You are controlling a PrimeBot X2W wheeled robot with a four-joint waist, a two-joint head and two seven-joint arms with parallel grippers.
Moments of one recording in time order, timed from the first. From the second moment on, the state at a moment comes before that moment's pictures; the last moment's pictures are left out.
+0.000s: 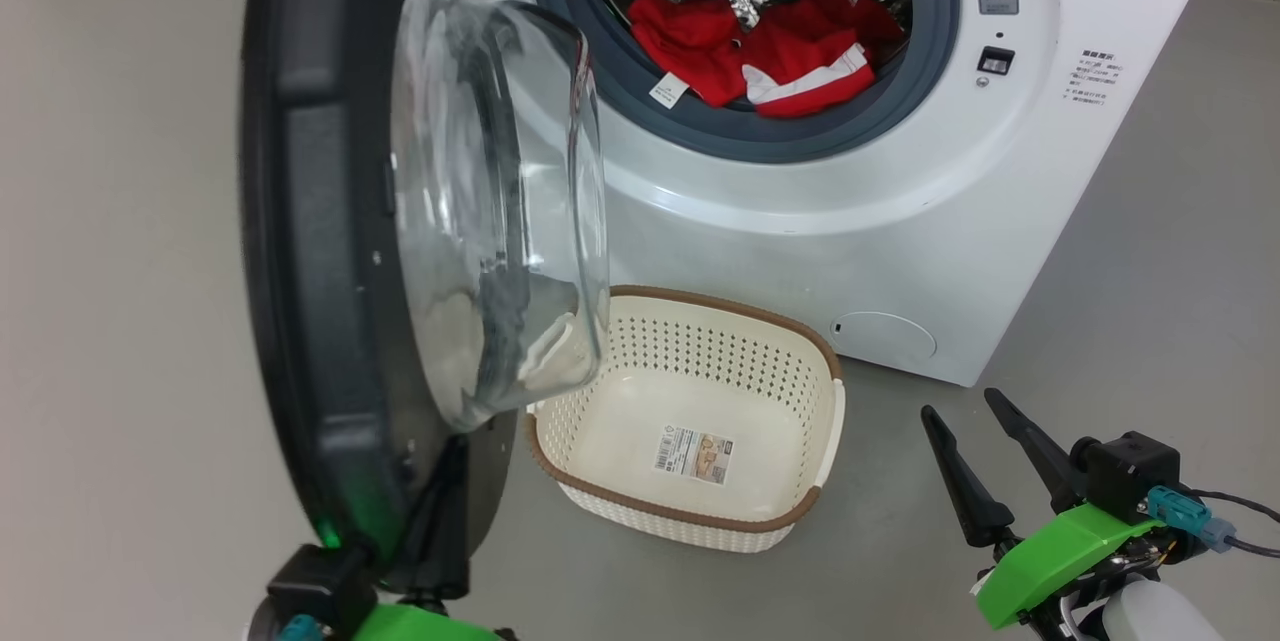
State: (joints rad) left arm -0.06 0.05 -0.38 0.09 -0.44 0.08 -0.24; right arm -0.20 -0.27 0.22 0.38 0.42 0.13 -0.25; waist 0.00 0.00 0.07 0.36
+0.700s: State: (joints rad) left arm -0.11 0.12 -0.20 0.16 -0.48 0.18 -0.24; right arm -0.20 -0.27 0.24 0.39 0.42 0.13 -0.25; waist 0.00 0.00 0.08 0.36
